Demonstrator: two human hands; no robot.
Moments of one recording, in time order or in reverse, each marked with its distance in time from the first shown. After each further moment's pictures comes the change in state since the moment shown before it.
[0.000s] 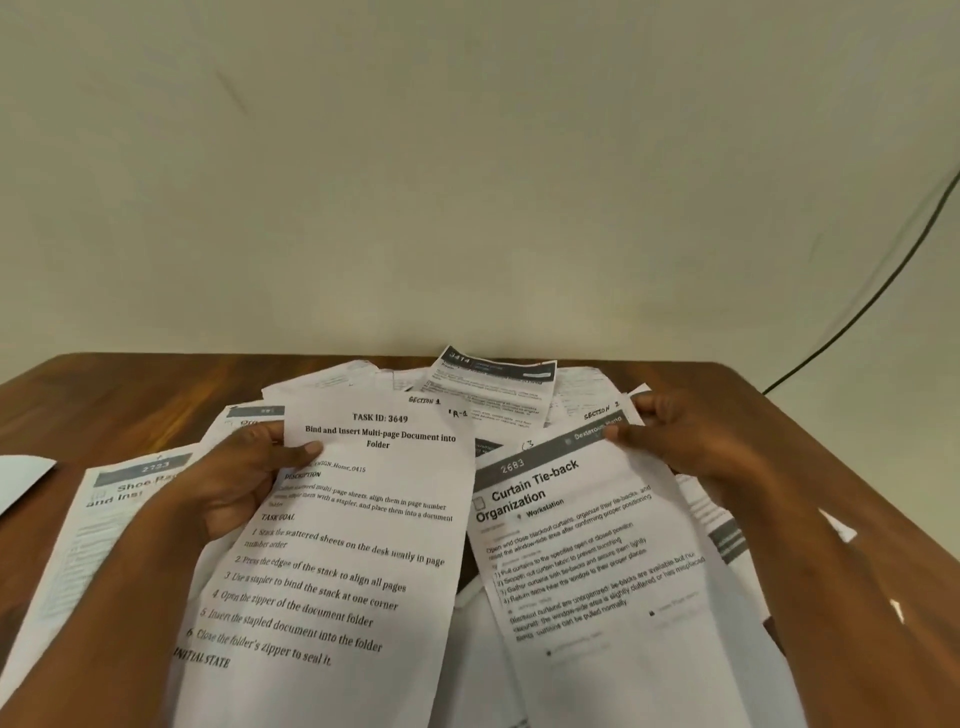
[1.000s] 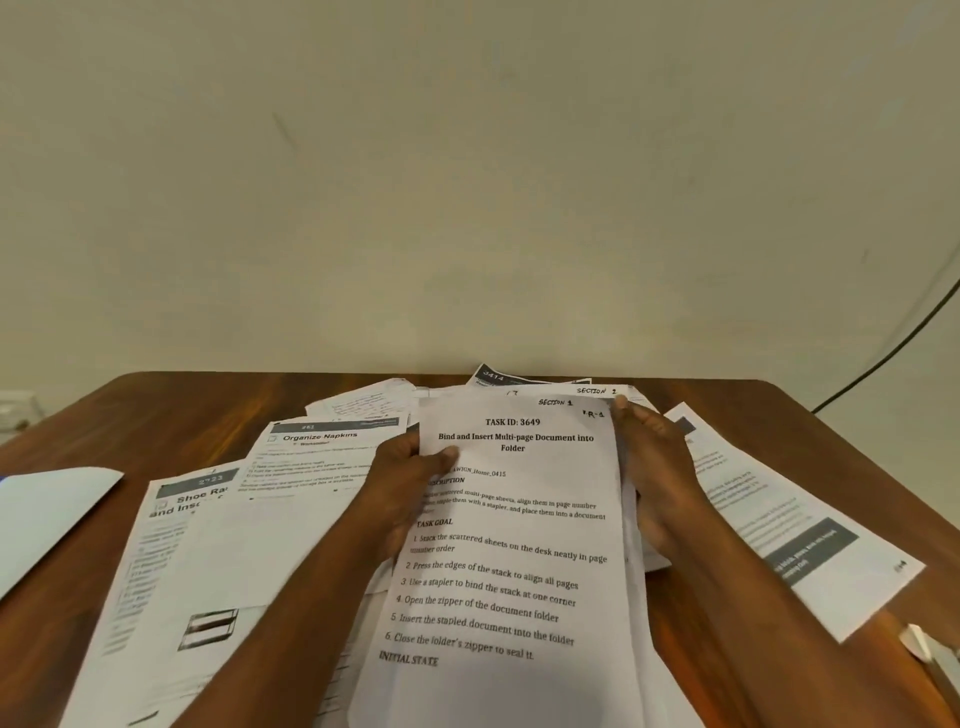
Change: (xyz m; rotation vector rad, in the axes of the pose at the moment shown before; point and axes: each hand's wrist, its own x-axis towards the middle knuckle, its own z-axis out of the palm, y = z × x) left_hand 0.009 -0.015 0.119 -0.019 0.141 0.135; right_hand 0.005 -0.022 0.085 0.604 0.297 0.016
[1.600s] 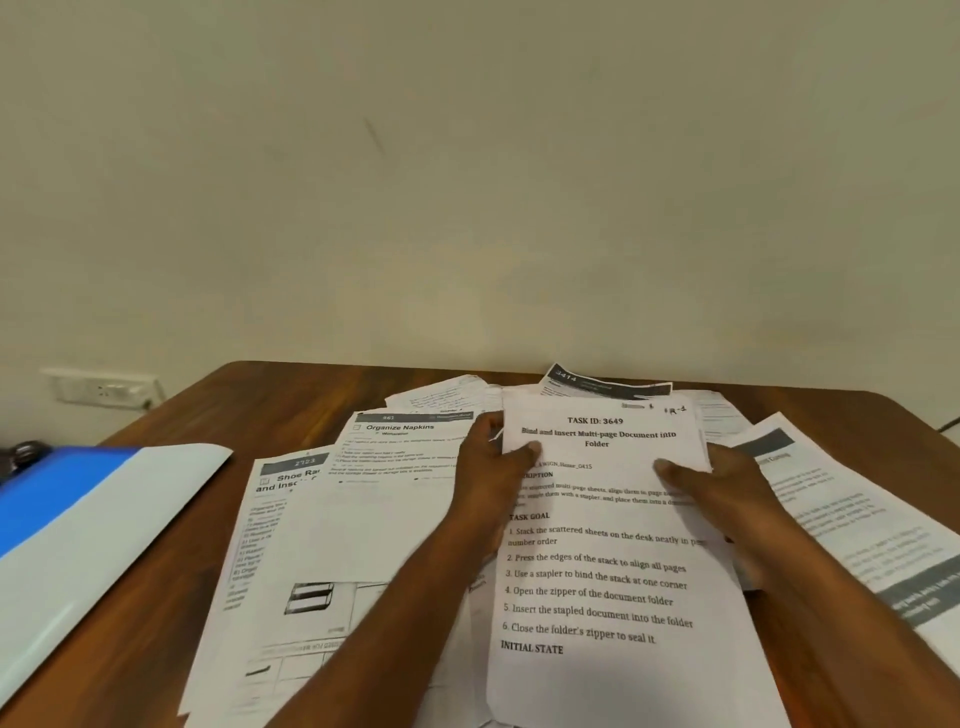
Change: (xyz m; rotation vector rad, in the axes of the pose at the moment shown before) left_hand 0.002 -0.009 0.011 -0.080 0.133 0.101; right_hand 0.001 0.022 -0.004 -0.380 -0.118 0.082
